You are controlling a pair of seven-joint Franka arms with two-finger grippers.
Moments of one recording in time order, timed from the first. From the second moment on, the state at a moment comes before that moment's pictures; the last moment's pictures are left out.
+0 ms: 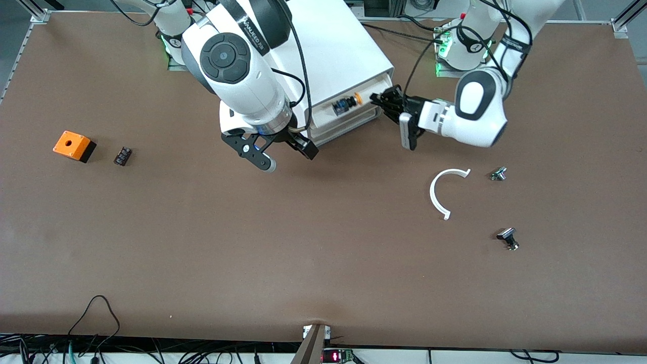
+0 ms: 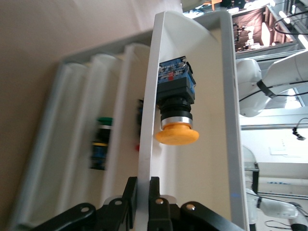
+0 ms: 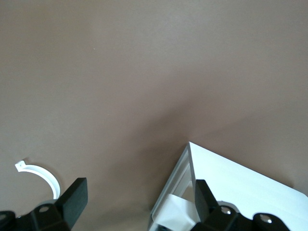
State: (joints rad) left arm 0.14 0.25 -0.45 -2.24 -1.05 1.81 0.99; right arm 0.56 0.54 0.11 -1.12 0.12 1.71 1.30
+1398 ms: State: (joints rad) left arm 0.25 0.34 -0.45 -1.64 -0.19 1.58 0.34; right arm 0.81 0.69 0.10 -1.12 0.10 1.96 1.90
